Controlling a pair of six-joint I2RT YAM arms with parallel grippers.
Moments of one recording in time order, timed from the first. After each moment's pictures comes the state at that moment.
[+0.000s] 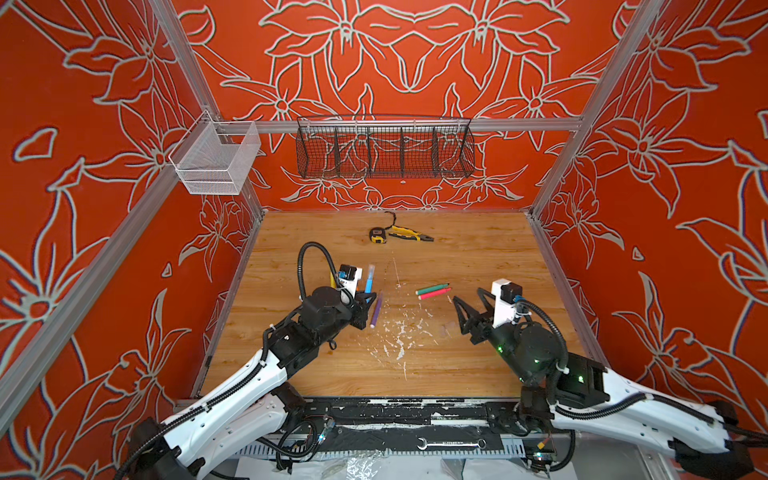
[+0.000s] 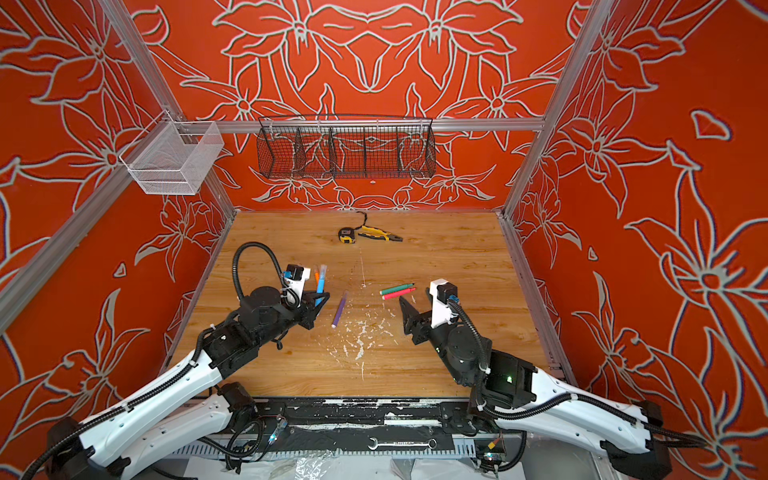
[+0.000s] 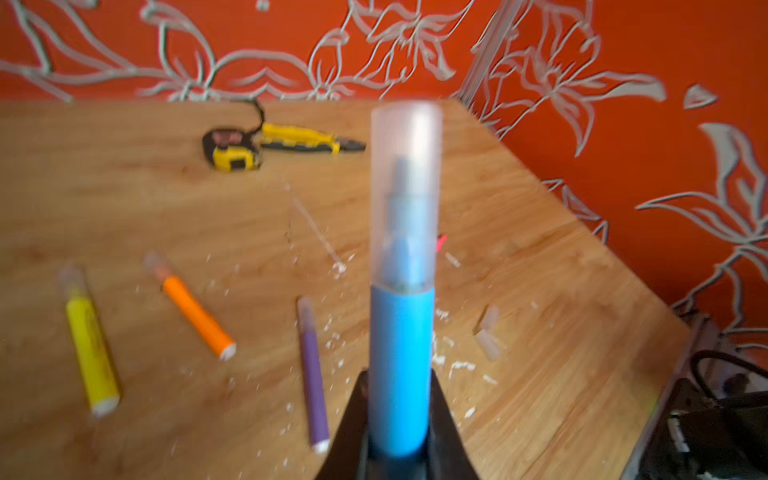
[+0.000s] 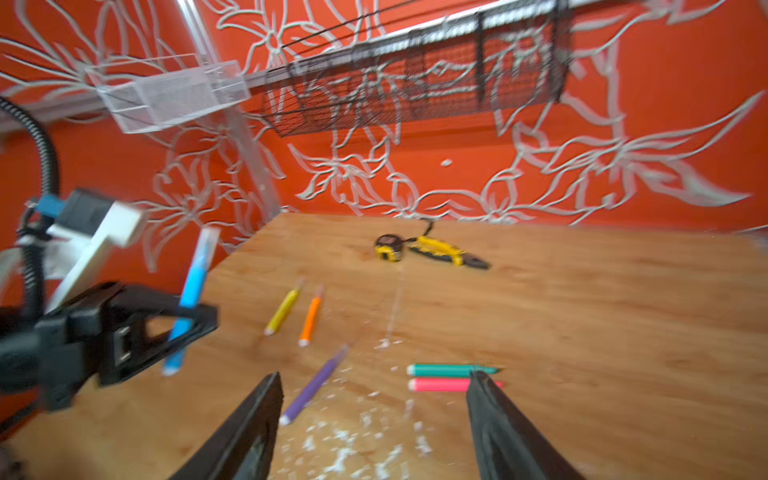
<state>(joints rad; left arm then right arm) -0.63 0.83 0.56 -0.18 -0.02 -0.36 1.15 0.52 0.59 -0.18 0.82 0.28</state>
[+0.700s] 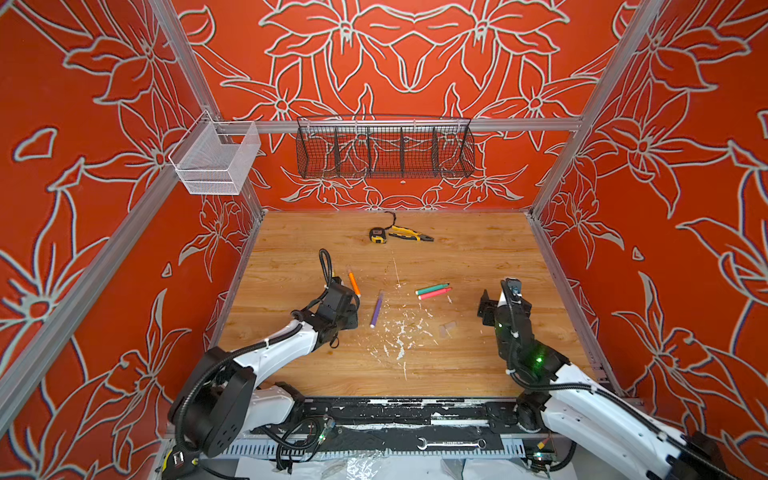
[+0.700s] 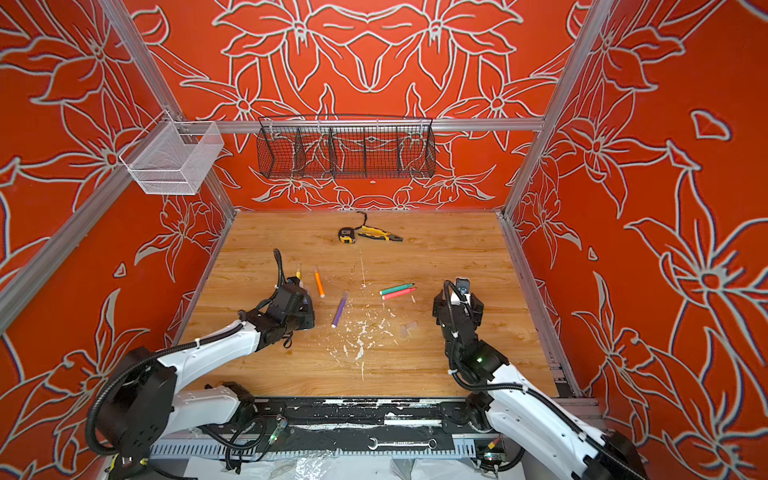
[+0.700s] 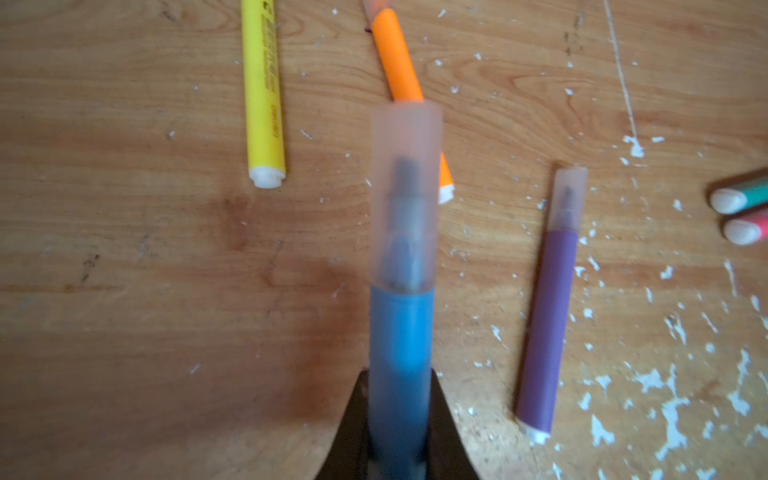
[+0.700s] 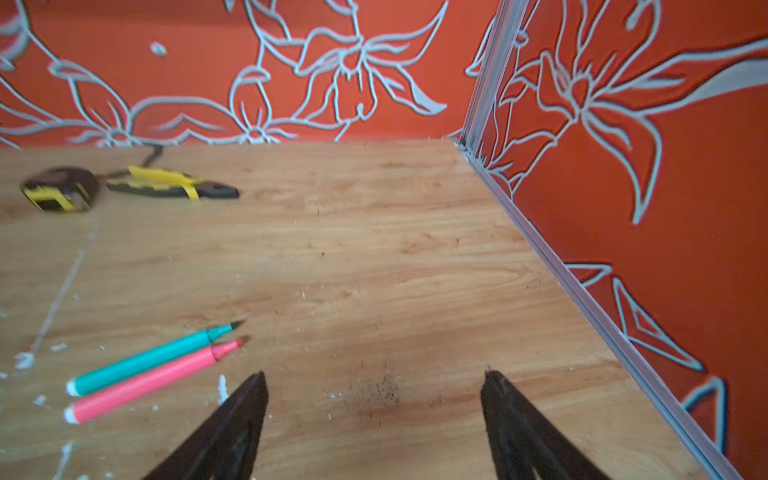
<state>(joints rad) -0.44 1.28 0.57 -0.23 -0.16 -0.56 0.58 0.77 0.32 -0.01 0.77 0.27</state>
